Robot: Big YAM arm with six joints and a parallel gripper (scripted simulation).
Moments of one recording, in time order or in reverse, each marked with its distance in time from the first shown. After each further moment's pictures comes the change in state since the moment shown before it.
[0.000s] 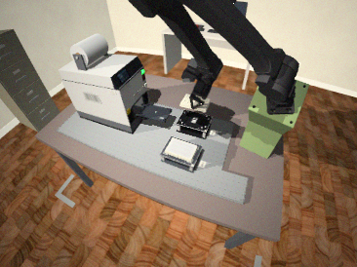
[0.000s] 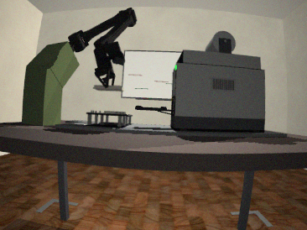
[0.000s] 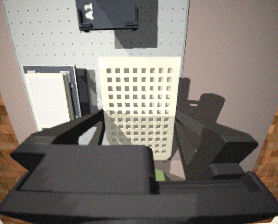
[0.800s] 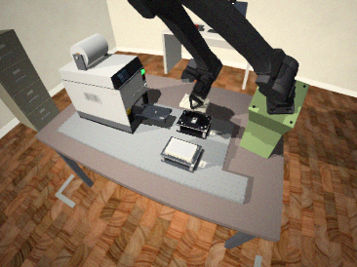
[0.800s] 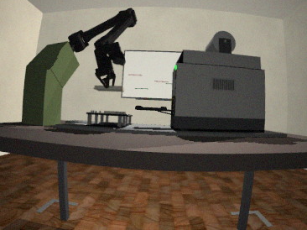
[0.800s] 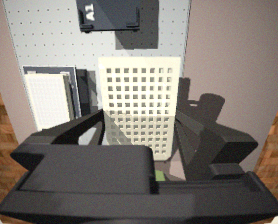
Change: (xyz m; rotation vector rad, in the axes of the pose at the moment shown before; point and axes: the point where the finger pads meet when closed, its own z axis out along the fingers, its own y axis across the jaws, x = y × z) arm -0.002 0.001 0.002 -0.002 -0.001 -0.004
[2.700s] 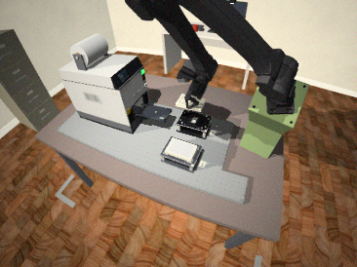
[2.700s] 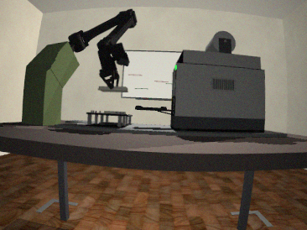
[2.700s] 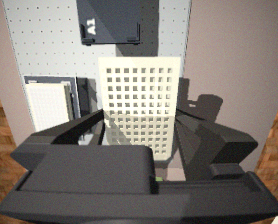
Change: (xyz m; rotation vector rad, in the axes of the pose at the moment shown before) arm -0.018 0.000 0.010 0.002 -0.012 -0.009
